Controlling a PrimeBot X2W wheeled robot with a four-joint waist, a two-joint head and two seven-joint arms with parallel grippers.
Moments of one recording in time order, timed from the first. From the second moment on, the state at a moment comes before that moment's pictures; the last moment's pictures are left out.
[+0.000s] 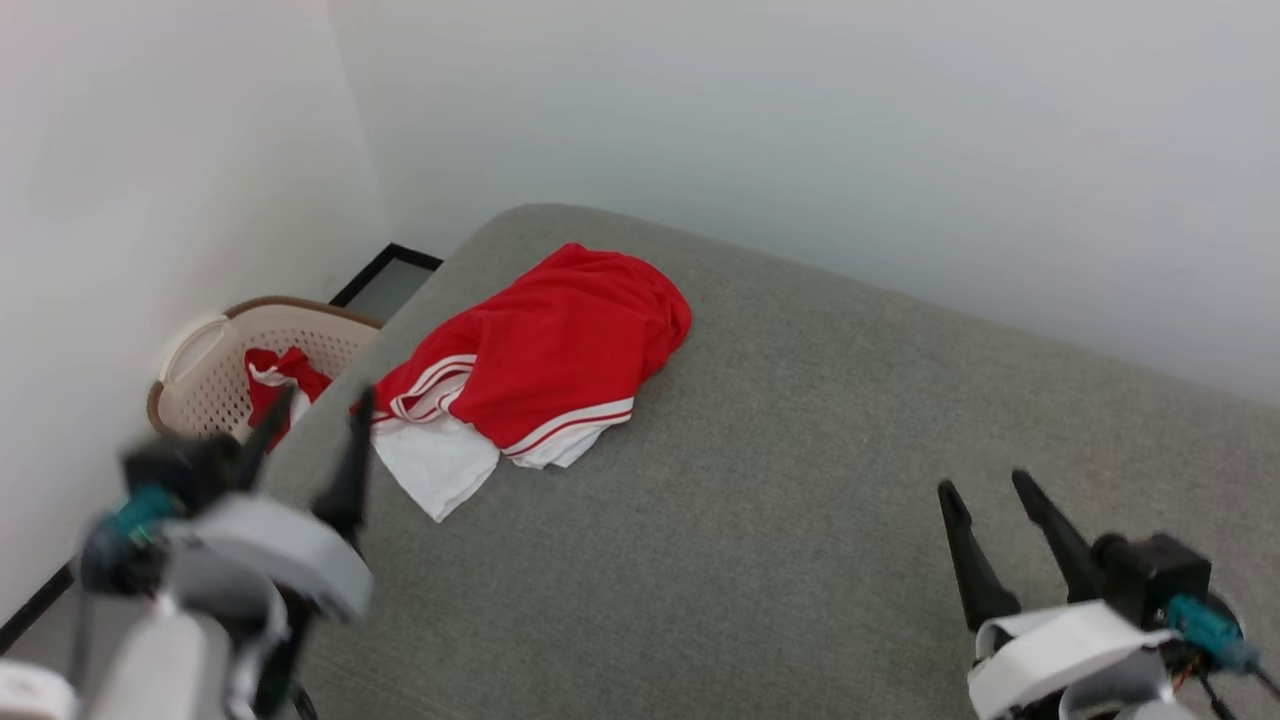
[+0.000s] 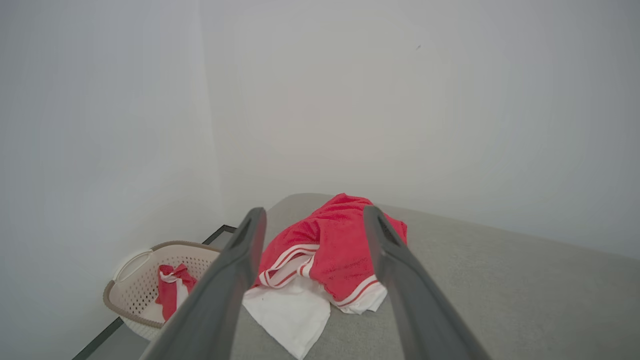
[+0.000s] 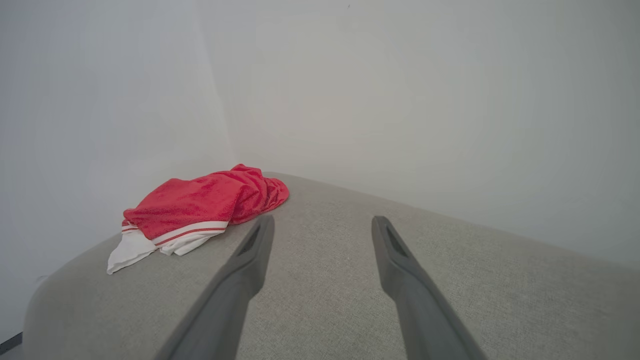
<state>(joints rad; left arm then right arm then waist) -0.24 0.29 -0.03 0.16 -0.38 -0.11 0.01 -0.09 -0.11 0.11 0.17 0.25 0.13 -0.13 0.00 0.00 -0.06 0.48</state>
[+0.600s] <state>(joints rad) -0.69 0.48 -0.06 0.43 -0.64 -0.13 0.39 -0.25 -0.21 0.10 -0.06 0.23 0.13 -0.02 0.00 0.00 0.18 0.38</state>
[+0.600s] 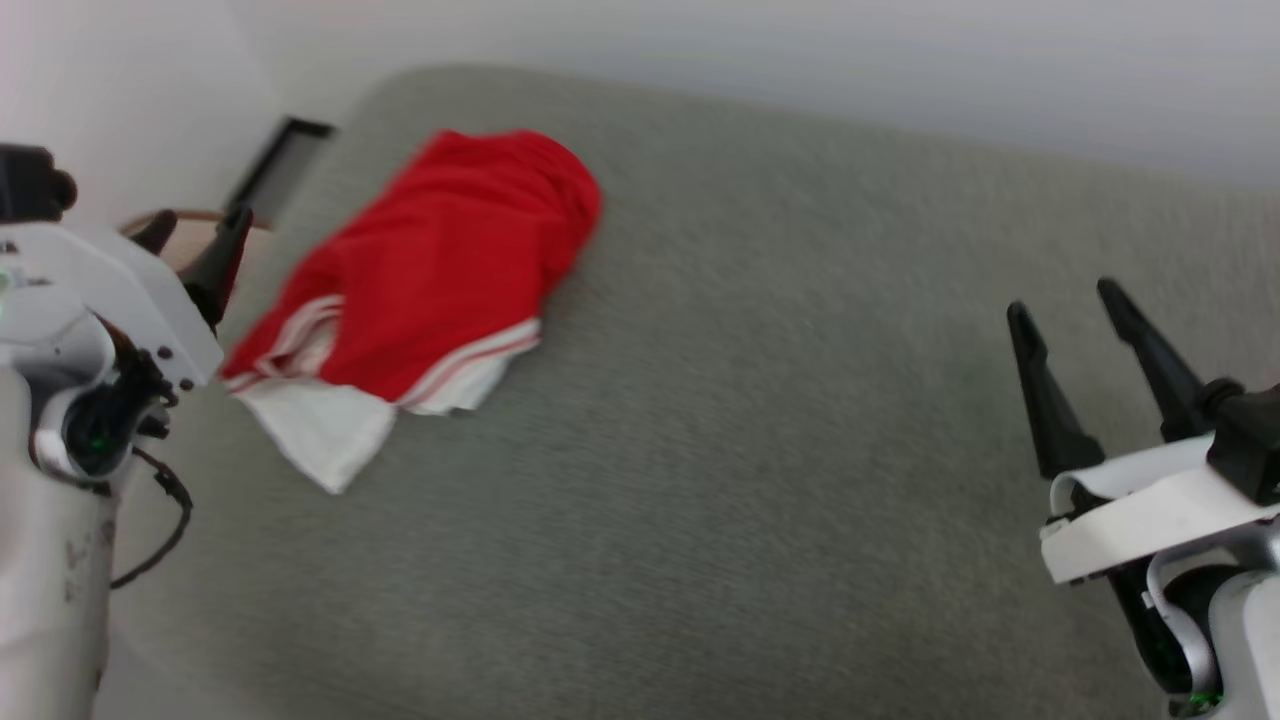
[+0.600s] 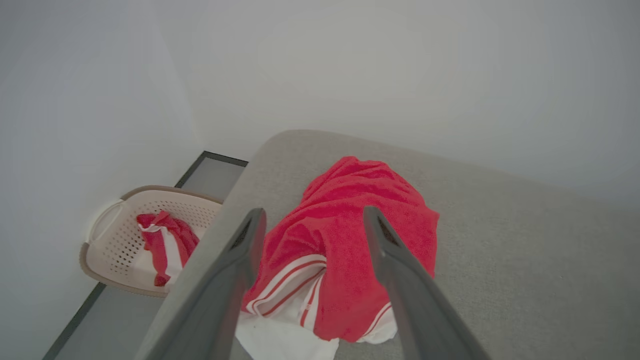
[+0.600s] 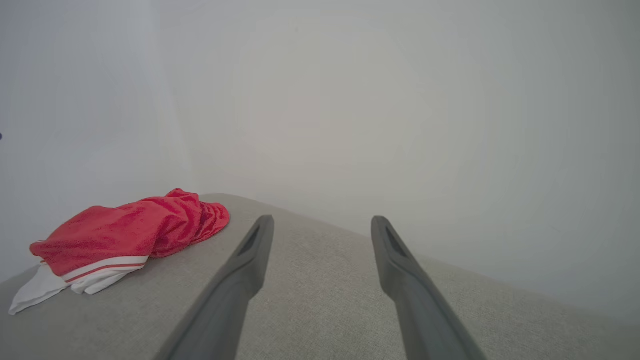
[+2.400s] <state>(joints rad) -1.11 0.65 -0.34 0.56 -0.66 -0.13 0.42 -0.19 -0.15 0.03 -0.05 0.28 0.13 -0.03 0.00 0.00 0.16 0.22</state>
